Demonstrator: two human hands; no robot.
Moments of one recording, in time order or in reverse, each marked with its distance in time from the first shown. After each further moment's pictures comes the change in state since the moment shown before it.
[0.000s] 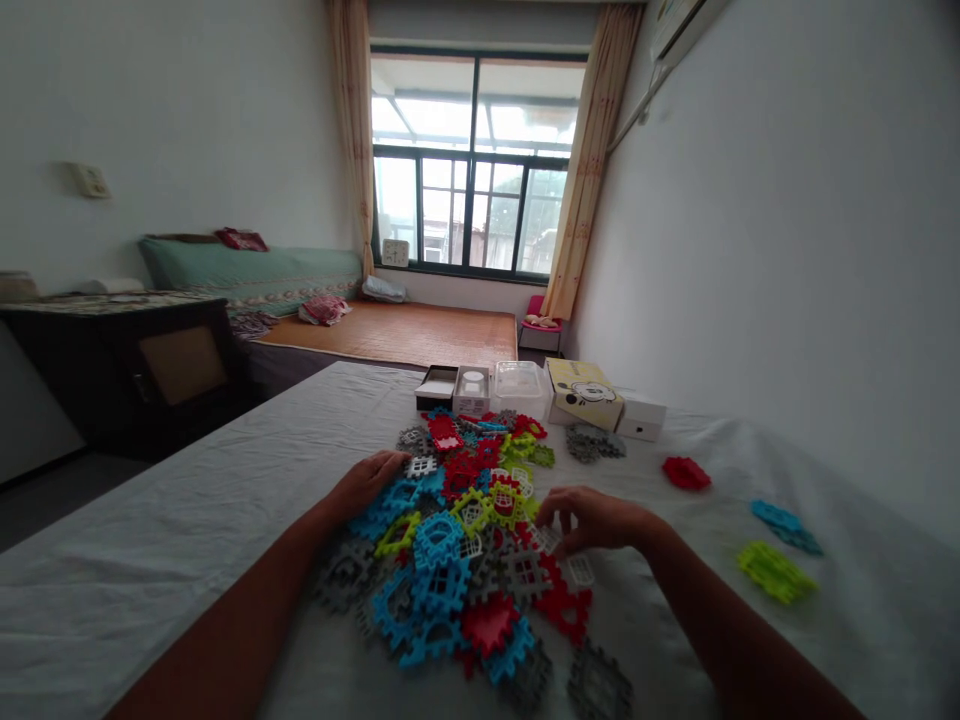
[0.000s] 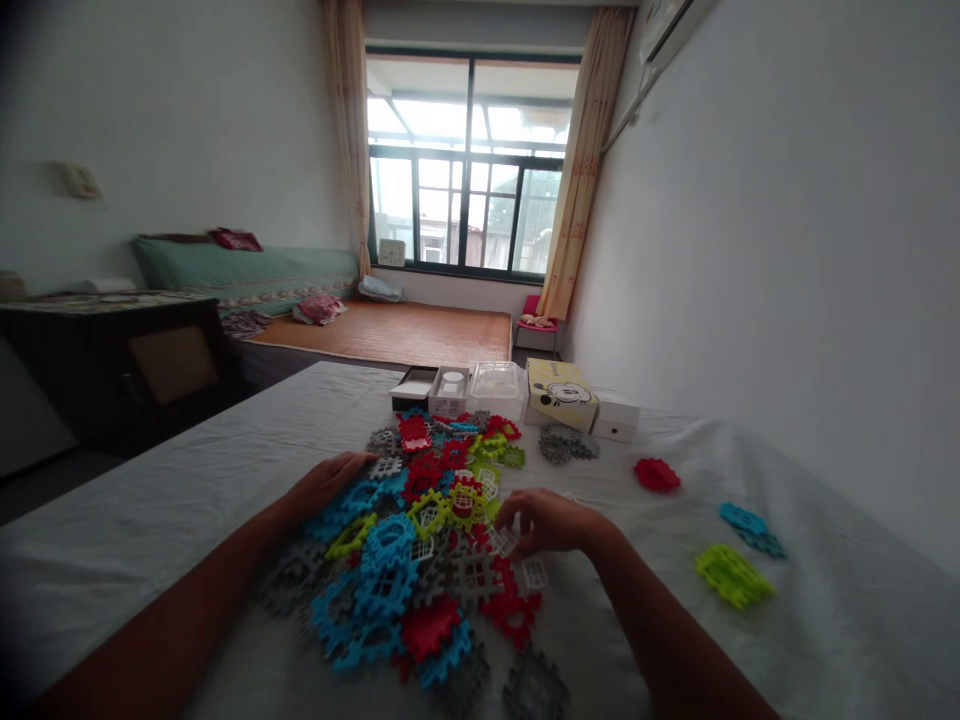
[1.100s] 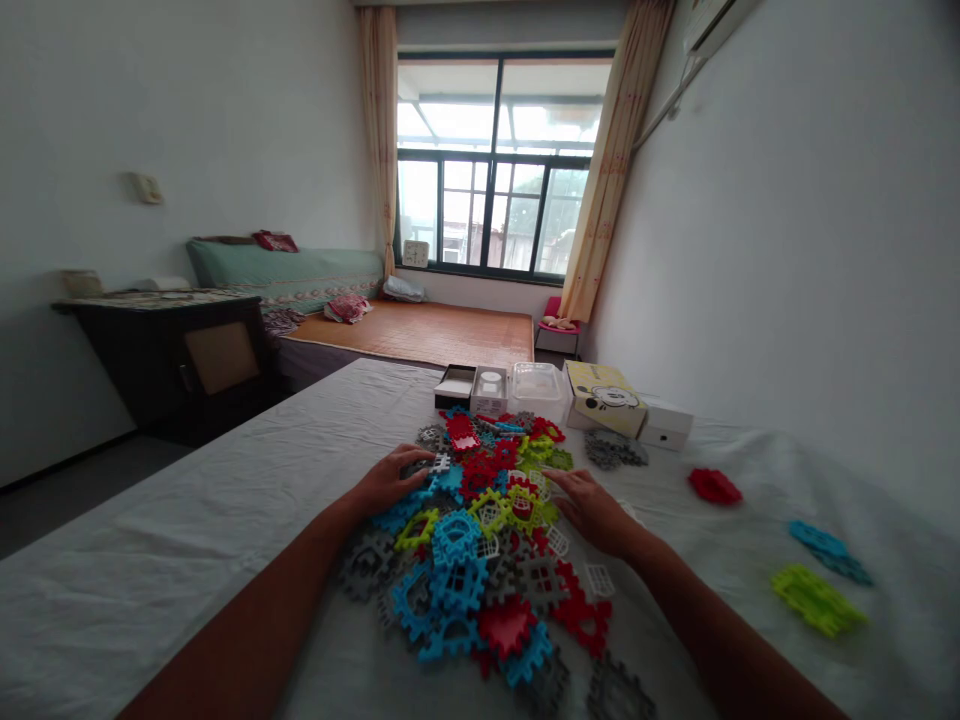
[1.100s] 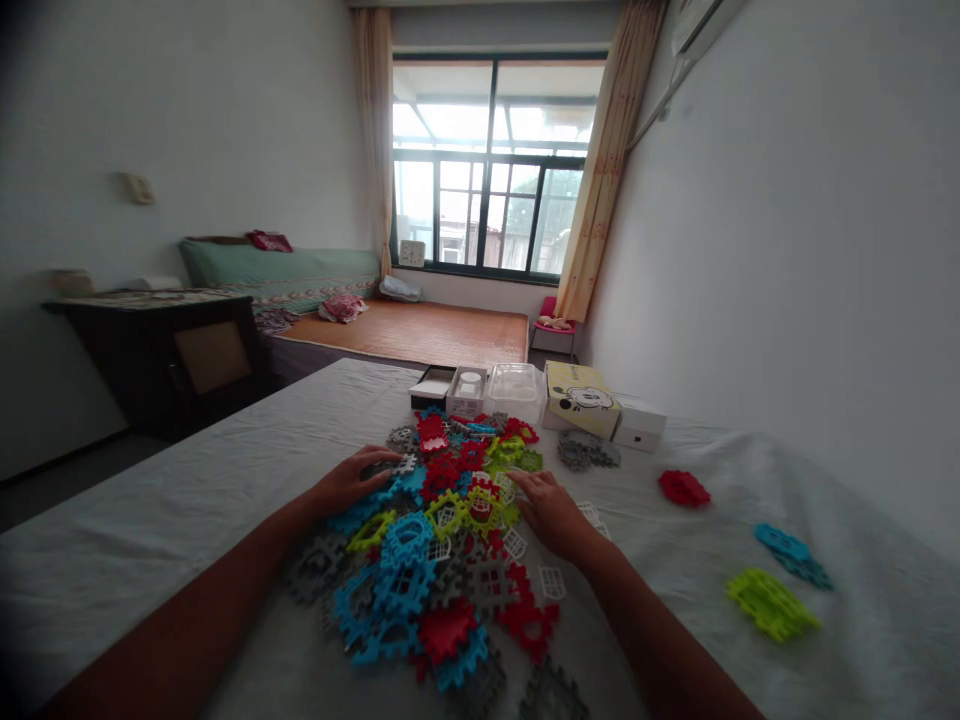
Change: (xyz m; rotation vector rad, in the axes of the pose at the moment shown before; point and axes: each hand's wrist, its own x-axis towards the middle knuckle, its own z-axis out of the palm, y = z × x) left_hand -0.004 0.011 0.001 0.041 -0.018 0.082; right_hand 0.026 0.014 0.027 -0.304 0.433 -0.003
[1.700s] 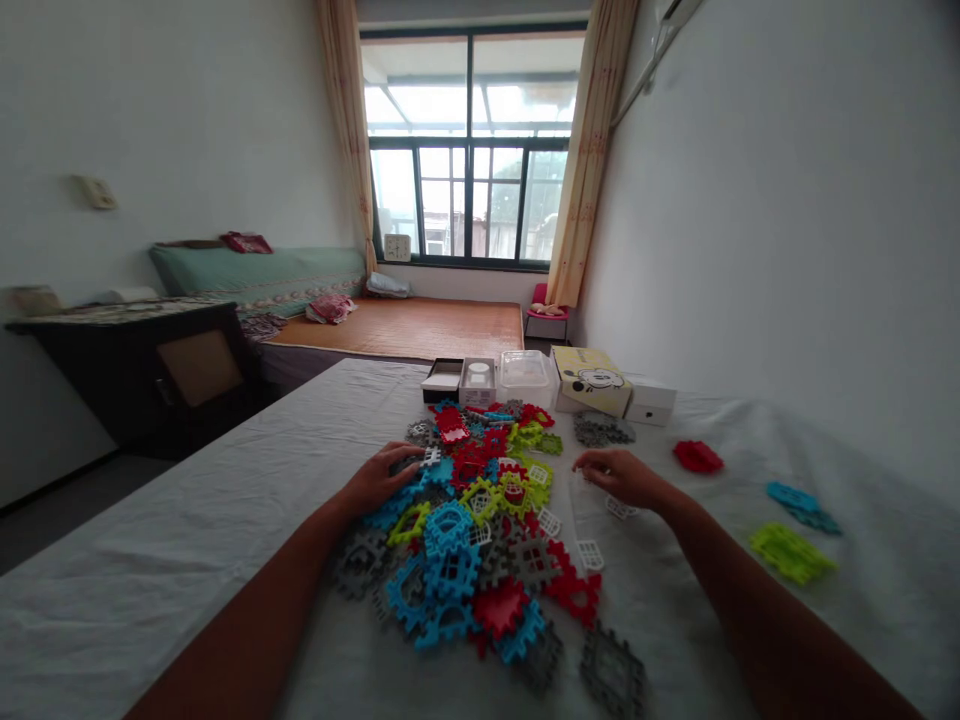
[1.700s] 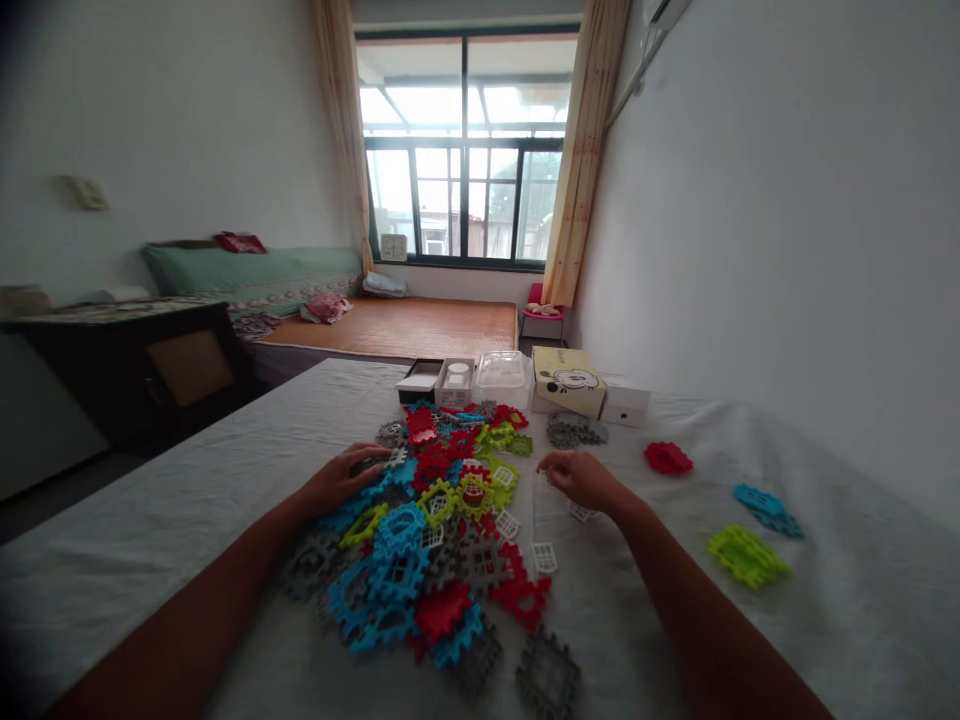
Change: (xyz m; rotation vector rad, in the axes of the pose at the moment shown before) left_hand 0.000 -0.003 0.001 0.023 -0.012 0.009; right_hand -0.015 0.039 -0.044 0.076 -0.050 0.165
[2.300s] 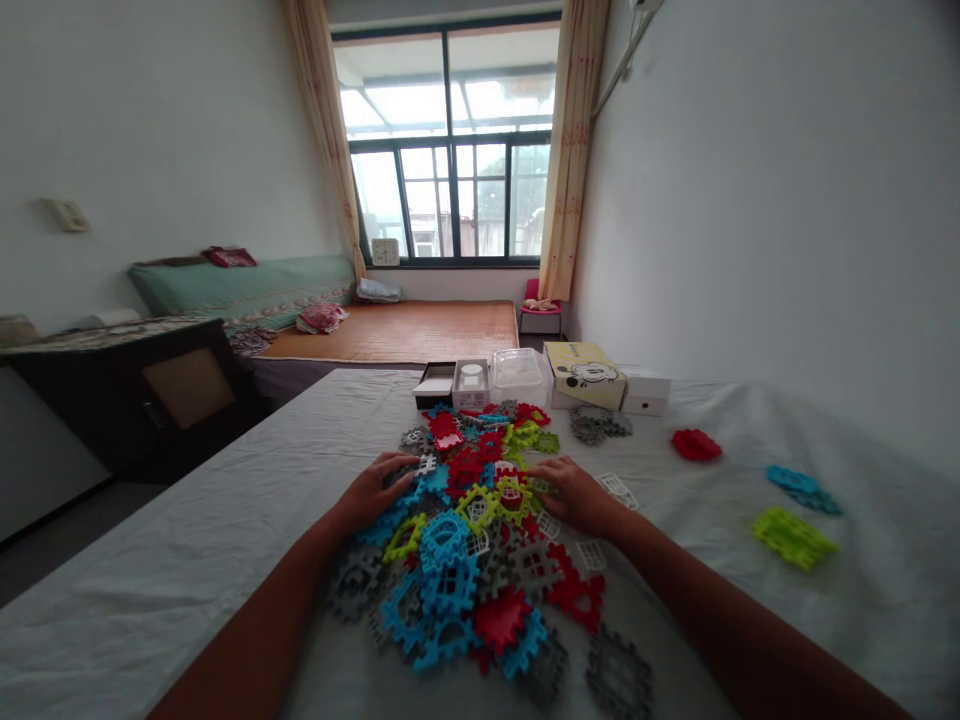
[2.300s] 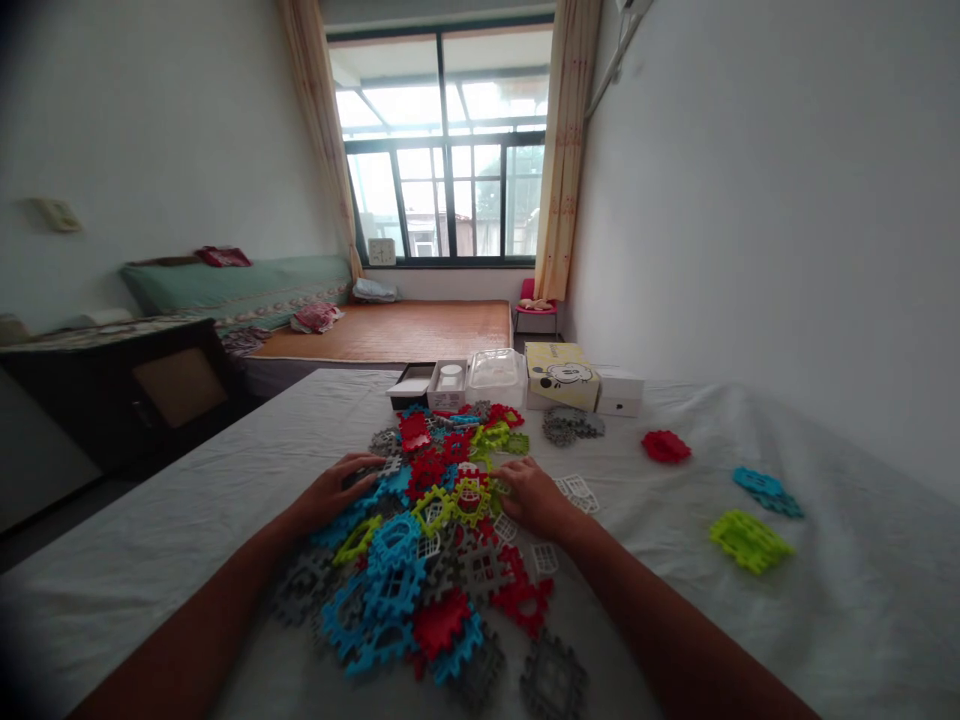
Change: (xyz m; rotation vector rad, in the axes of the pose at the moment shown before) left_hand 0.002 0.003 -0.002 0.017 -0.016 -0.020; right_hand 0.009 -0.045 0.054 -0.060 0.099 -0.198
